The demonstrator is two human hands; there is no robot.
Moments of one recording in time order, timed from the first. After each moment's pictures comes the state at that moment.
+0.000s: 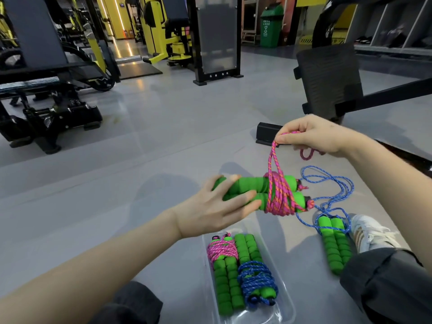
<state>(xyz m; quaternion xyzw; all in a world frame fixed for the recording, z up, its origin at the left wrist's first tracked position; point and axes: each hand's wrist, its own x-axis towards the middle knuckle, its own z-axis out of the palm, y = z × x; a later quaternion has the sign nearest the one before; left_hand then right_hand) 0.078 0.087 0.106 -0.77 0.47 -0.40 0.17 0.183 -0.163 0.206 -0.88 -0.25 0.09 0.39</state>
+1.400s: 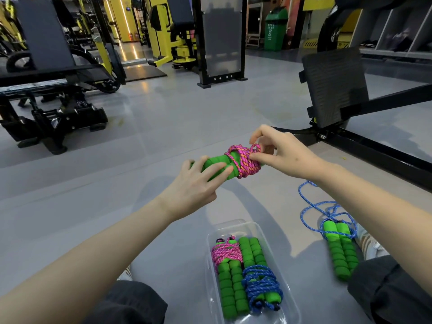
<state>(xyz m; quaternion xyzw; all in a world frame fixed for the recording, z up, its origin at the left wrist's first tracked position) 0.108 0.125 0.114 -0.87 0.32 -0.36 0.12 0.165 -0.107 0.176 -0.84 -0.40 -0.10 0.34</state>
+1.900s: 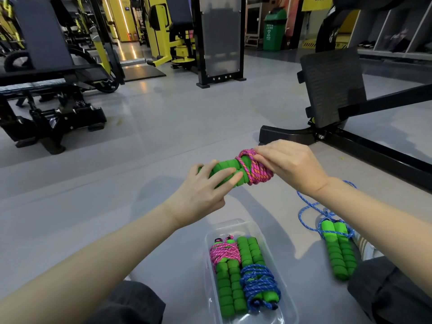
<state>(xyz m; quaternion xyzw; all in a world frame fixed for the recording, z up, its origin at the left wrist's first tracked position) 0.100 0.108 0.108 -0.85 0.34 -0.38 0.10 0.169 -0.120 0.142 -0.72 -0.48 -0.47 0.16</state>
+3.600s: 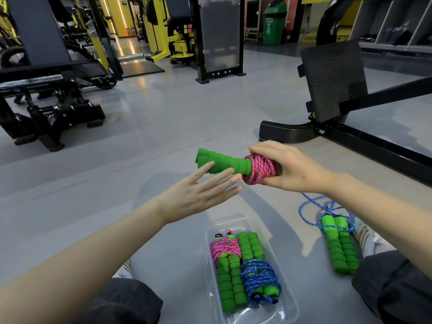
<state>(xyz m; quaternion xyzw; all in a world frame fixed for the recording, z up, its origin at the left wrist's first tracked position) 0.098 0.140 0.095 -0.72 0.41 -0.41 0.37 0.162 -0.128 0.143 -0.83 -0.49 -0.15 0.22</state>
